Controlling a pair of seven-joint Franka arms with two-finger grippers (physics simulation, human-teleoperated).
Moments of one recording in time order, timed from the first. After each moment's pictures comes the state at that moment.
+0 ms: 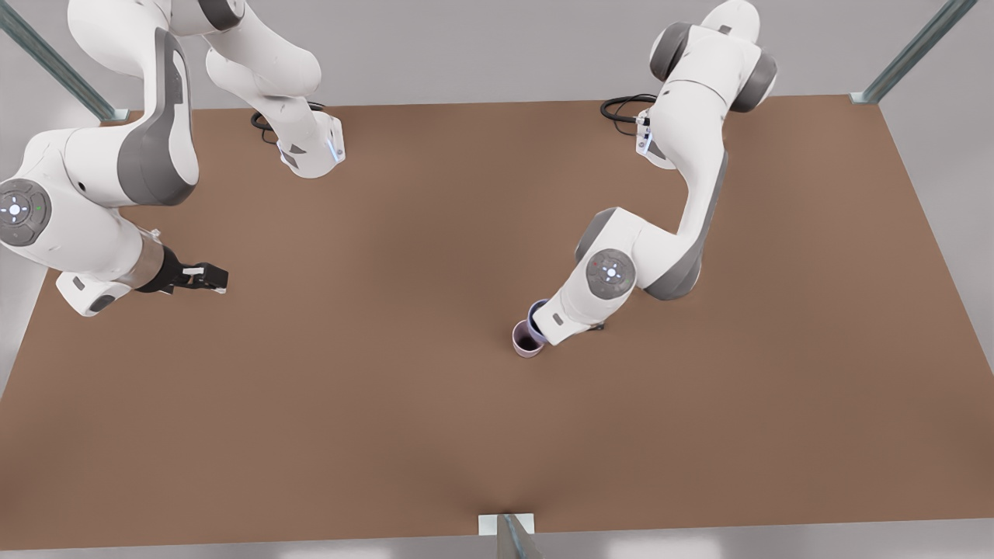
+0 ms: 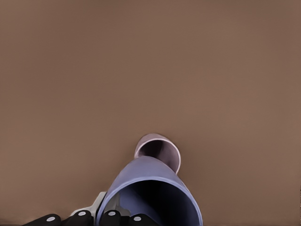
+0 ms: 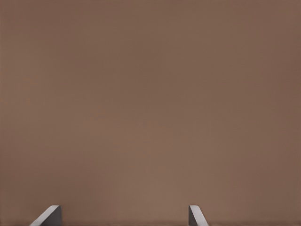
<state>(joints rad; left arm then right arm) -0.51 0.67 -0.05 -1.18 -0.08 1.80 -0.34 -0.12 0.21 0.18 -1.41 -0.04 1.48 0.06</state>
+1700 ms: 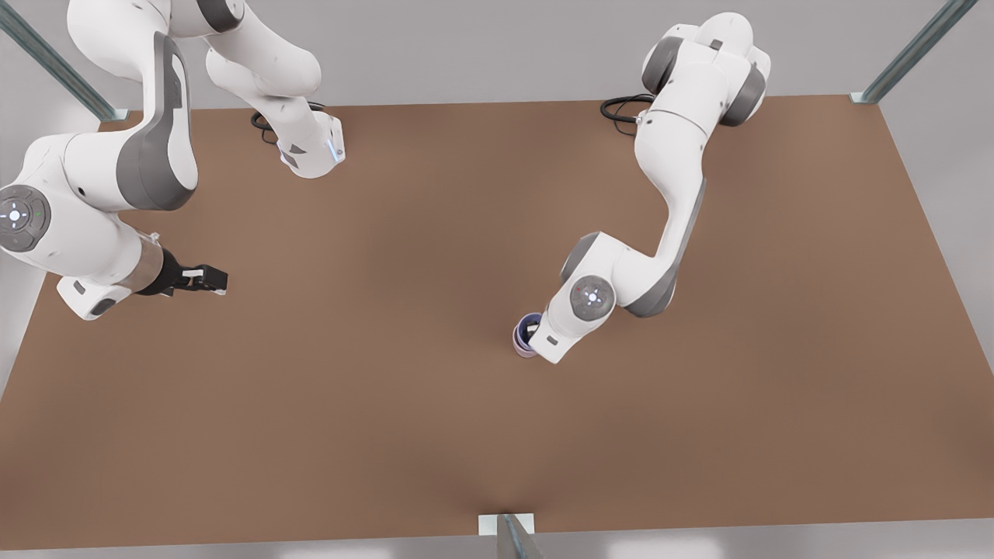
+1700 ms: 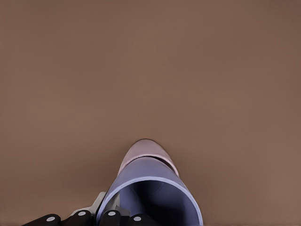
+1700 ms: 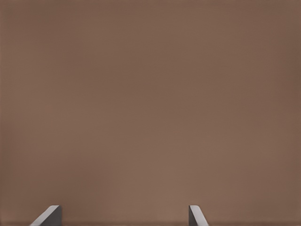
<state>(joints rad) -0.51 0.75 -0.06 -1.23 -0.12 1.90 -0.64 -0.13 0.22 0.18 -1.41 -0.04 1.48 0.04</state>
